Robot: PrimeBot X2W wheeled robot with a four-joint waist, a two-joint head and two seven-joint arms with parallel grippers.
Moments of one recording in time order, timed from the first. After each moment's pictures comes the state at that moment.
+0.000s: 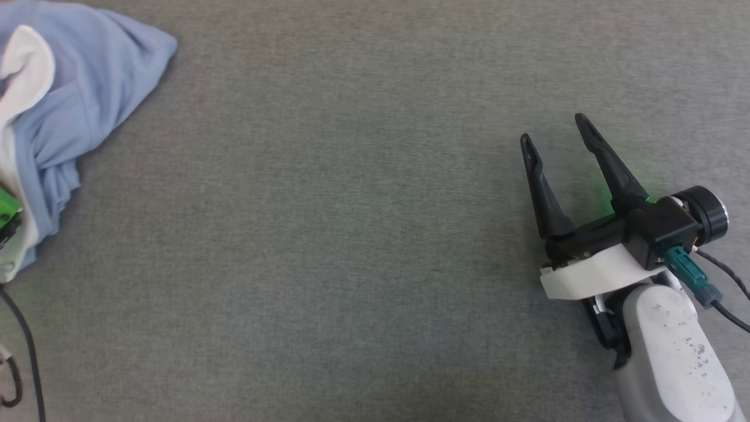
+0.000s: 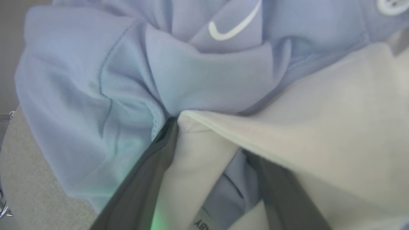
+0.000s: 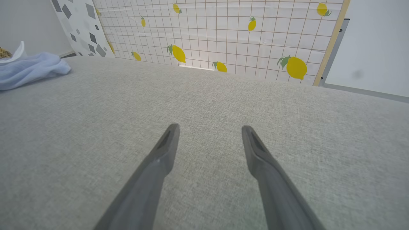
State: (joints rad) left arm -0.52 0.51 0.15 0.26 -0.64 0.45 0.80; right arm -0.33 -0.10 0.14 0.07 0.01 0.13 -0.24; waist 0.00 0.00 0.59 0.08
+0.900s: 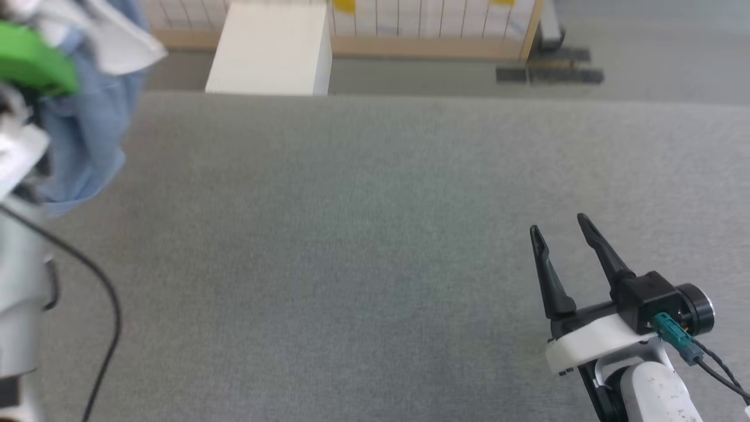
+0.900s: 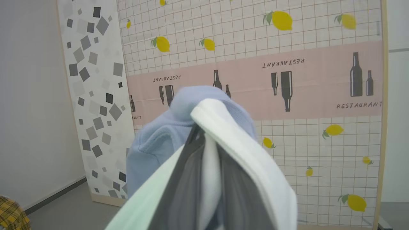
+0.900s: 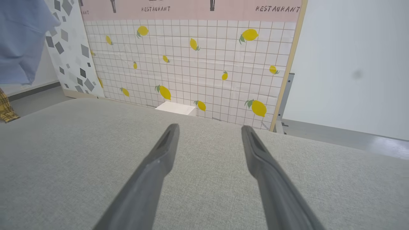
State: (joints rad) left arm -0.82 0.50 -0.13 0.23 -0.35 0.15 -0.06; right arm -0.12 -0.05 0.06 0.14 0.01 0.13 -0.23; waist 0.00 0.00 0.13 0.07
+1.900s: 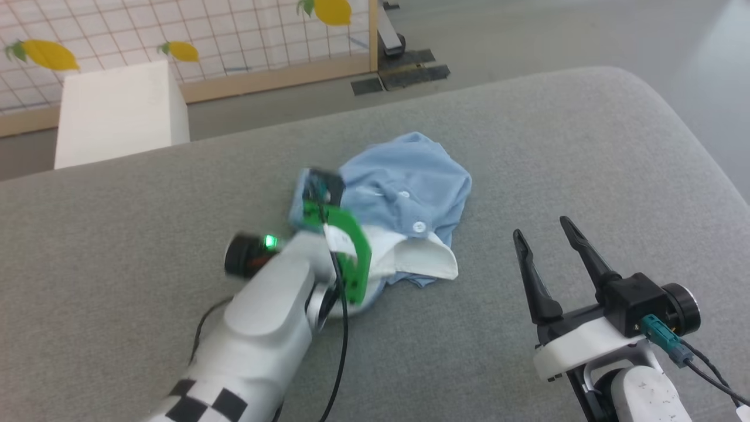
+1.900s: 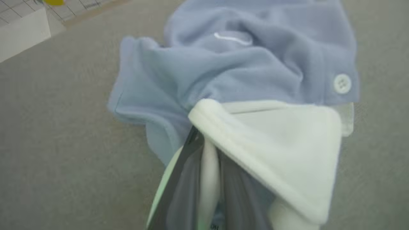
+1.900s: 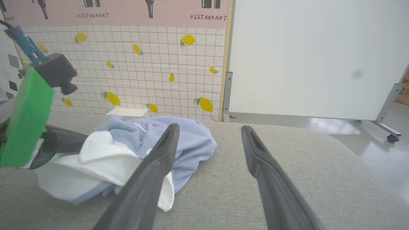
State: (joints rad) left arm -0.75 0.05 -0.65 0.84 -0.53 0.08 0.32; right arm -0.10 -0.05 0.11 0.08 0.02 0.13 -0.18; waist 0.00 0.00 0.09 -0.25
